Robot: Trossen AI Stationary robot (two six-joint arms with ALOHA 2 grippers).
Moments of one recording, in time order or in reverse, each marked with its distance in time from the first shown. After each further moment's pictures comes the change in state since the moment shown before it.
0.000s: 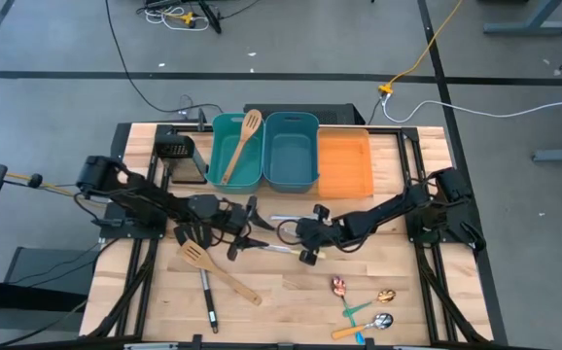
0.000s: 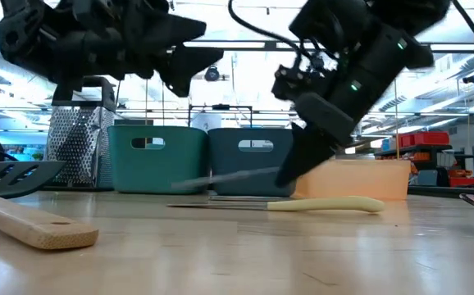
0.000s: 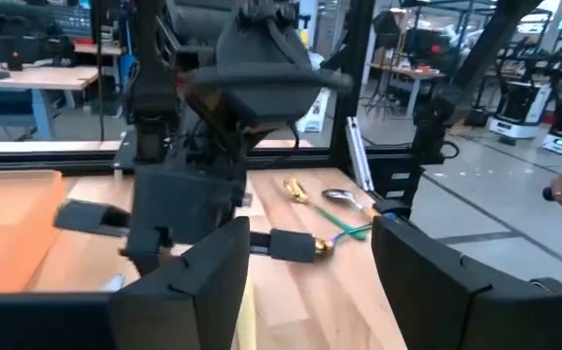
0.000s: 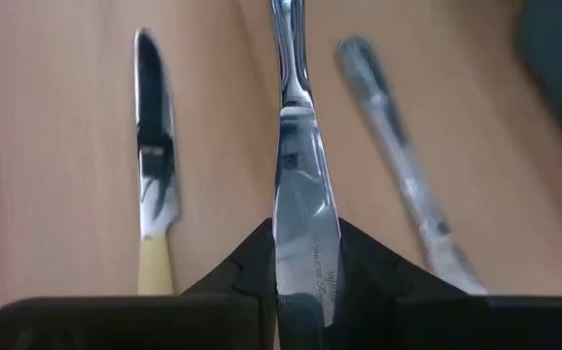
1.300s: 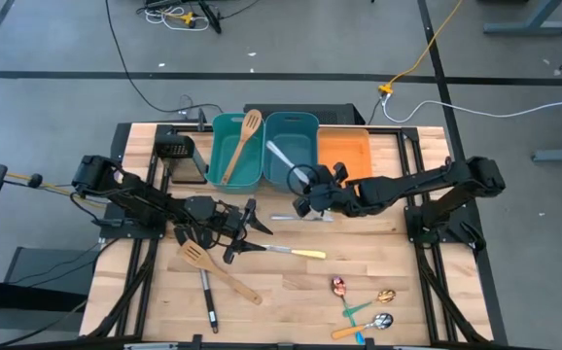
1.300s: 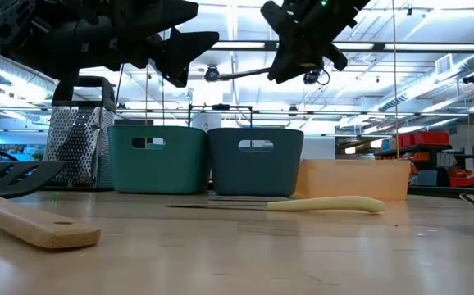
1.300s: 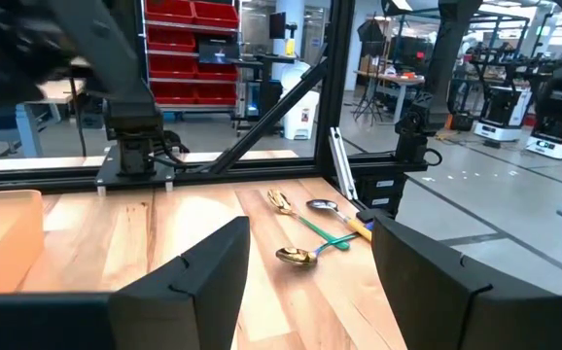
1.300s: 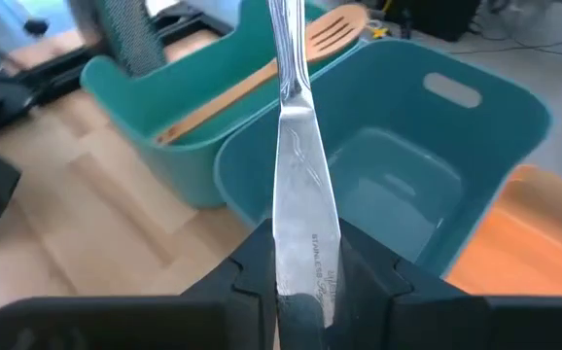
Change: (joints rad) left arm -0.029 -0.030 0.000 -0.006 0.002 0.009; right arm -0.141 -0.278 0.215 -0.313 0.360 0.223
